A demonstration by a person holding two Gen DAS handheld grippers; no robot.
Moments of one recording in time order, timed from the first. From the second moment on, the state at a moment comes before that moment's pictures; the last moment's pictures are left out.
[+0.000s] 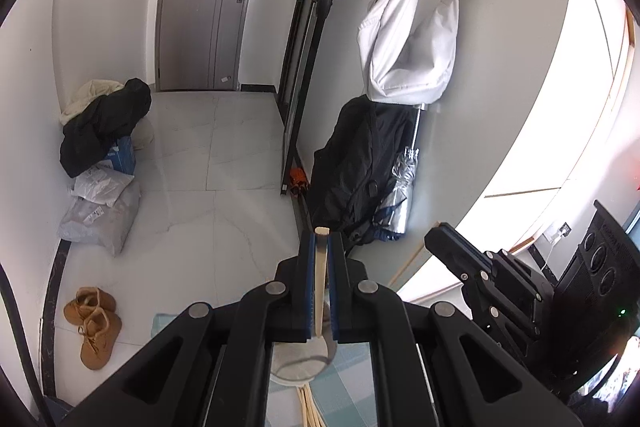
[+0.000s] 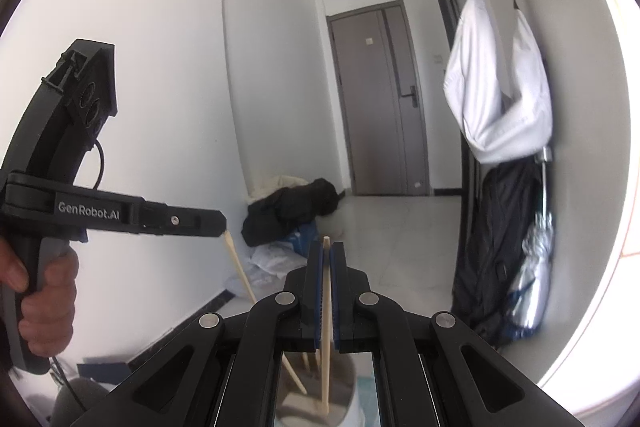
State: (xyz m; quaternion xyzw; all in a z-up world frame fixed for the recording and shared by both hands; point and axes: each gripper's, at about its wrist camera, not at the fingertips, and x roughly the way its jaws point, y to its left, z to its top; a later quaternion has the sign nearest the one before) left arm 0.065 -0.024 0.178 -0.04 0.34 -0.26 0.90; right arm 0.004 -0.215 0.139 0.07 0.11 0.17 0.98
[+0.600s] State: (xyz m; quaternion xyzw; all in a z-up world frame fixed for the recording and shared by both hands) left arm 0.122 -0.029 0.124 -0.03 0.40 -0.25 0.88; right arm 0.075 -0.201 0.098 0.04 0.16 0.20 0.97
